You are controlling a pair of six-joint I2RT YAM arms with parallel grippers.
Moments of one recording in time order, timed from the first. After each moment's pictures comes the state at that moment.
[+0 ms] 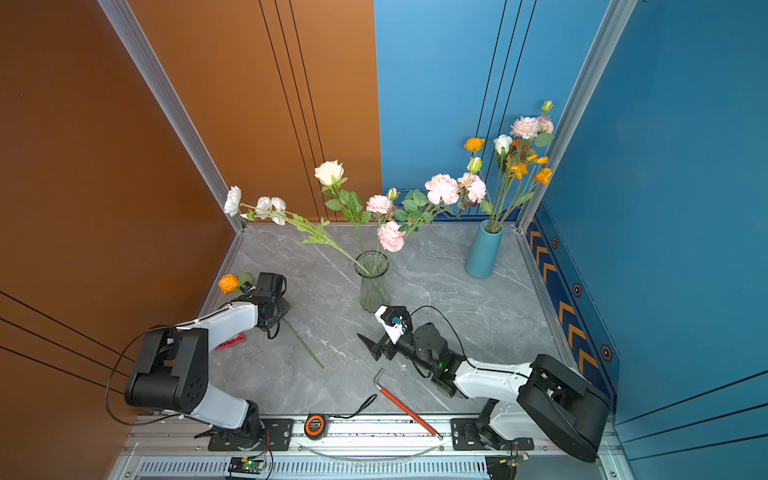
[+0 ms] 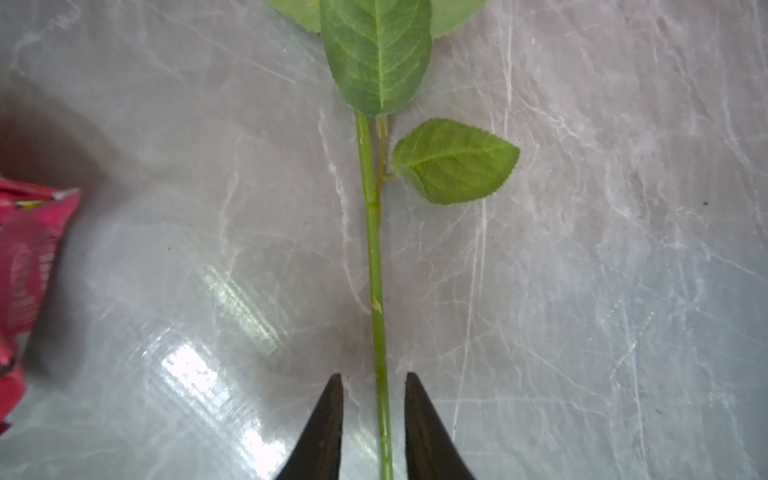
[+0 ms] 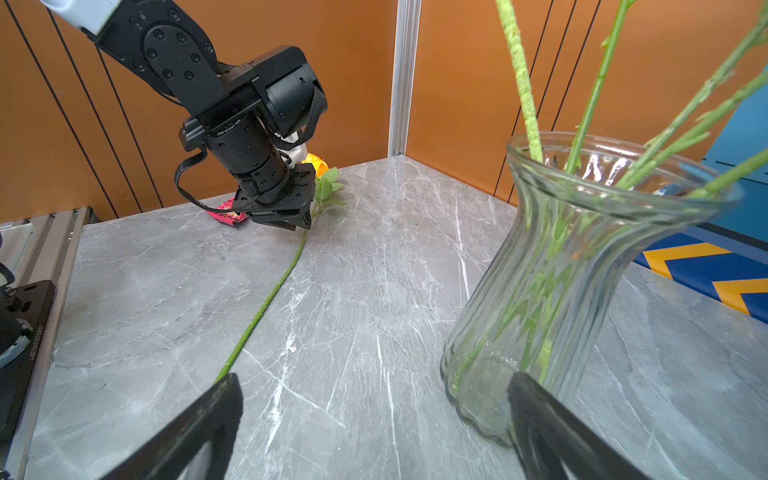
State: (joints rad) left arm -0.07 1.55 0.76 -0.31 -0.31 -0.92; right arm 0.91 1.29 0.34 0.84 -0.02 -0.05
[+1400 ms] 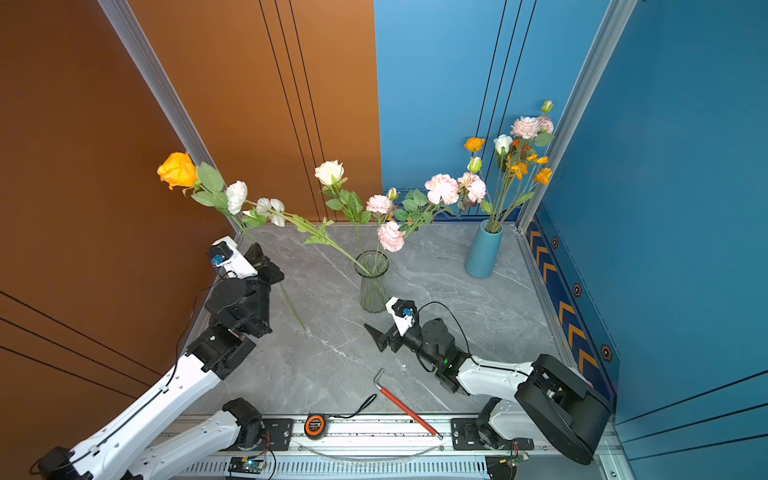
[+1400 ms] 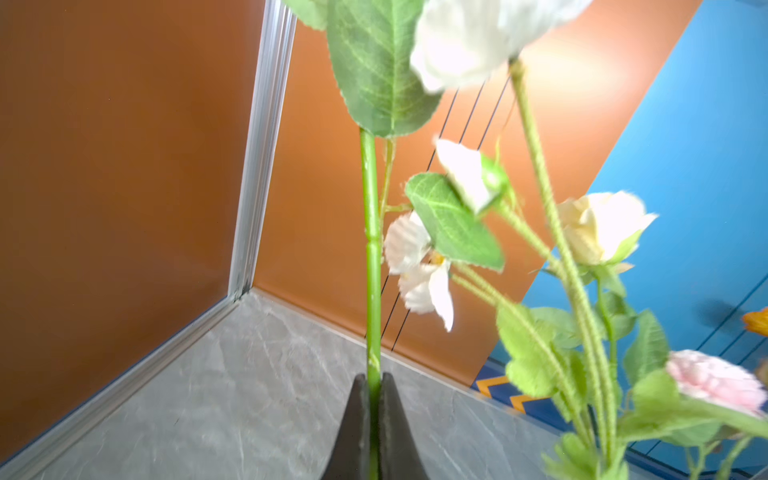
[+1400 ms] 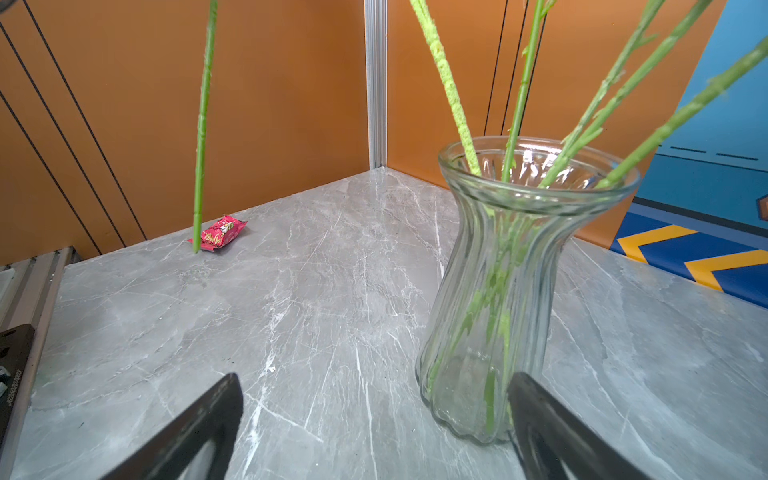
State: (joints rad) left arm -0.57 0.85 0.80 0.24 -0.78 -0.21; right arm 0.81 1.29 0.32 0.91 -0.07 0.03
